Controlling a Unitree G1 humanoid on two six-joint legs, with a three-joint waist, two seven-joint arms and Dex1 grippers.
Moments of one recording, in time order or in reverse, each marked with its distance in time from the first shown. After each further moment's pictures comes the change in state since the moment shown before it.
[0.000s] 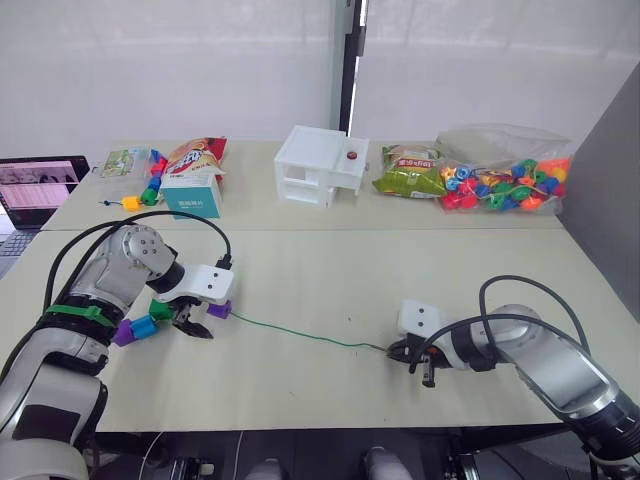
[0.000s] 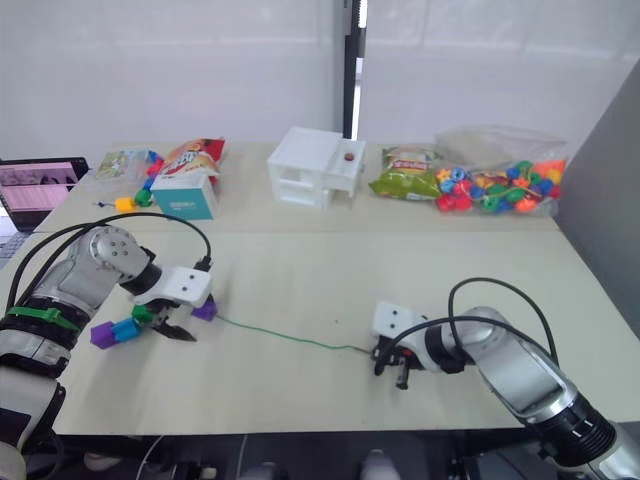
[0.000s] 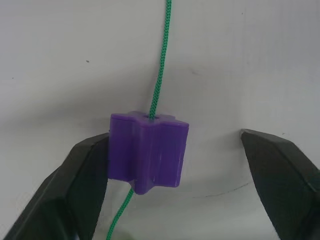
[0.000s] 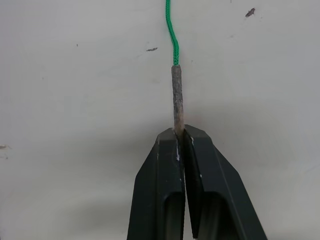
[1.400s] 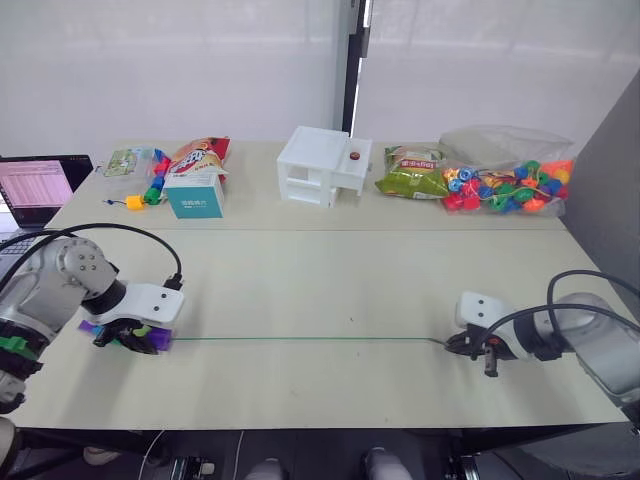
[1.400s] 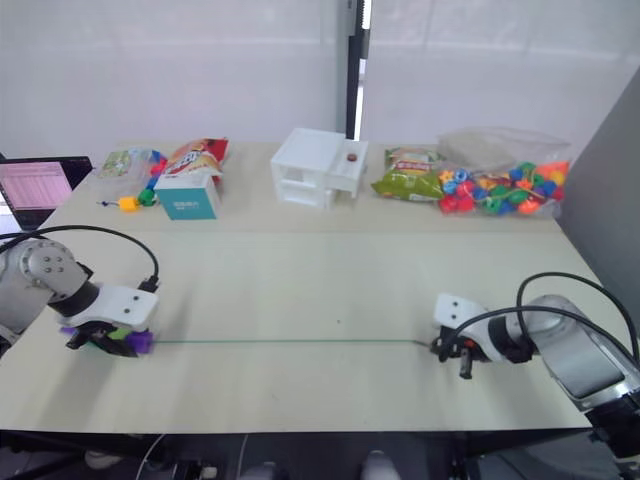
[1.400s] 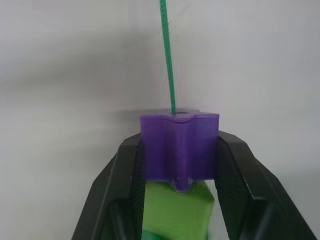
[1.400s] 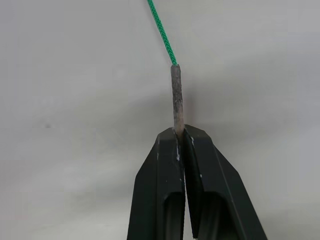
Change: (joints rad) left arm 0.207 0.347 -0.016 -0.248 -0.114 0.115 -0.025; right arm 0.081 -0.215 -0.138 0.287 -0.022 -0.258 0.135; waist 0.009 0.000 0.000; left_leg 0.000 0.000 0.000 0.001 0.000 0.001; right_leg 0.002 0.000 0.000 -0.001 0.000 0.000
